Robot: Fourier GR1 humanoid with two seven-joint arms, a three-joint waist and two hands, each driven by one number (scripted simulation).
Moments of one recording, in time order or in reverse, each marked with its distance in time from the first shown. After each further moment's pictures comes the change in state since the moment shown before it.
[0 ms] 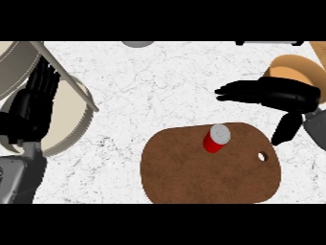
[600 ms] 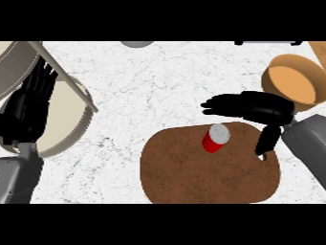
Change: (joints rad) left arm 0.008 -0.006 0.038 -0.002 -0.006 -0.038 0.005; right arm 0.066 0.123 -0.010 0.020 0.133 -0.038 -0.032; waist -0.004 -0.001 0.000
